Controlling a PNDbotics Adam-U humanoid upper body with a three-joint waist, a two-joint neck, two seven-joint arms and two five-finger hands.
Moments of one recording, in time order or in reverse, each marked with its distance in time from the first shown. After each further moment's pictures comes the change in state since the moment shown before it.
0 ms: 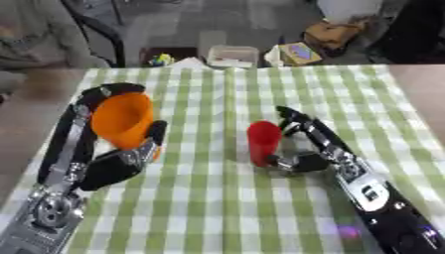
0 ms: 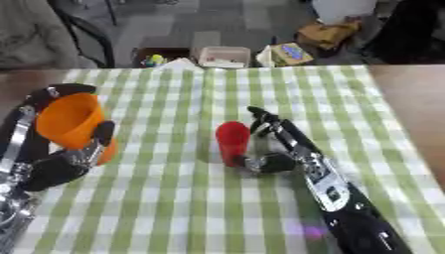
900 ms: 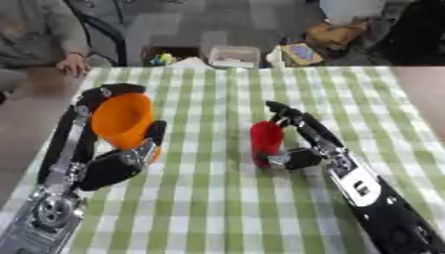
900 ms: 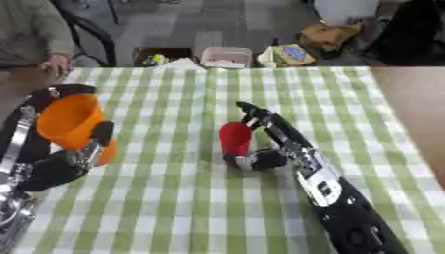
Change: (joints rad) left arm -0.002 0.000 0.000 -0.002 0.011 -0.003 -0.004; right arm -0.025 0.018 0.018 -0.008 0.030 -0.018 0.003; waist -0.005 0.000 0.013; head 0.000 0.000
